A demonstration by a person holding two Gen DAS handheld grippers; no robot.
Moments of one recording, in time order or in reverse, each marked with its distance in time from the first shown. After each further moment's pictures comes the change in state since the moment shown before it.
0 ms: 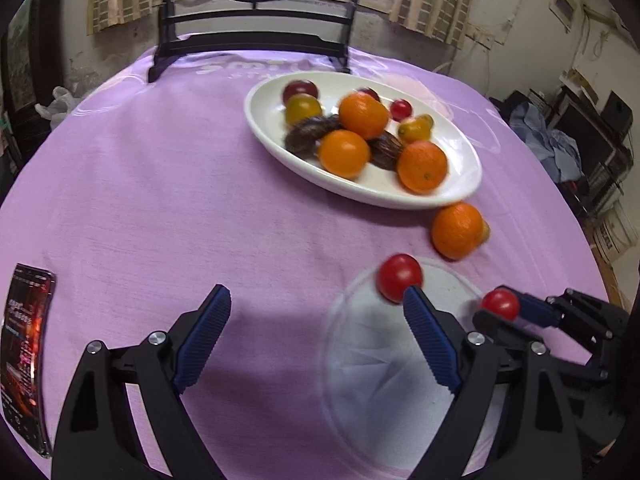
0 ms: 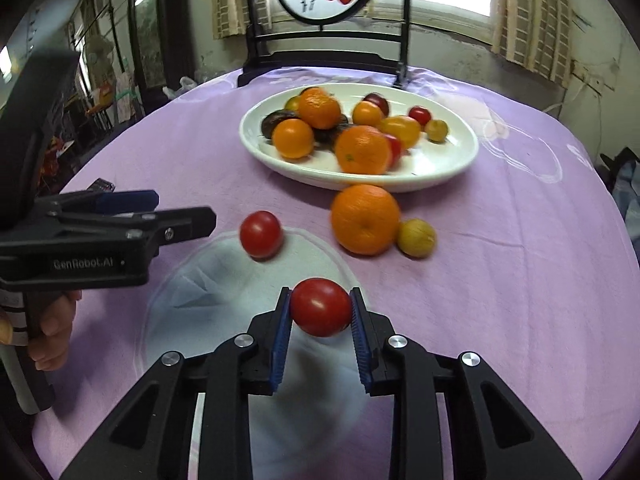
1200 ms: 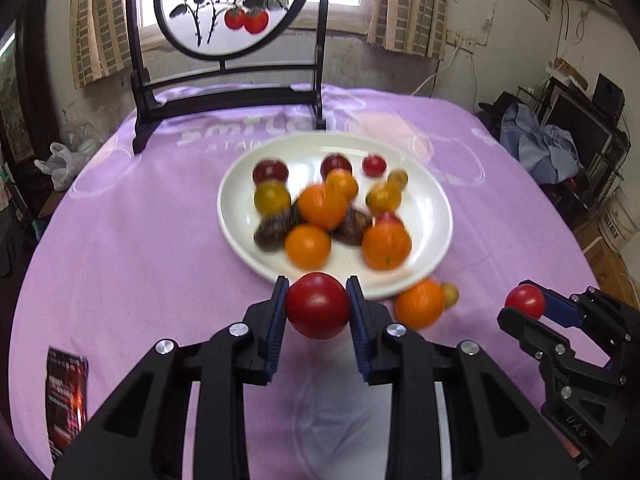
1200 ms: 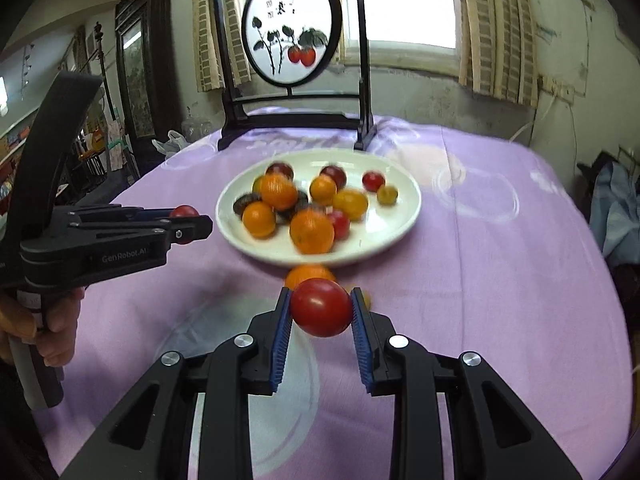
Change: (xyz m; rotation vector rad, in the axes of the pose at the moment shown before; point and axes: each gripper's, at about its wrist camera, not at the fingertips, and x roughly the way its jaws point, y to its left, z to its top) left arm -0.030 -0.035 0.071 0.094 -0.099 0.054; right arm -0.041 -0.027 0.044 0.015 -0.187 -0.035
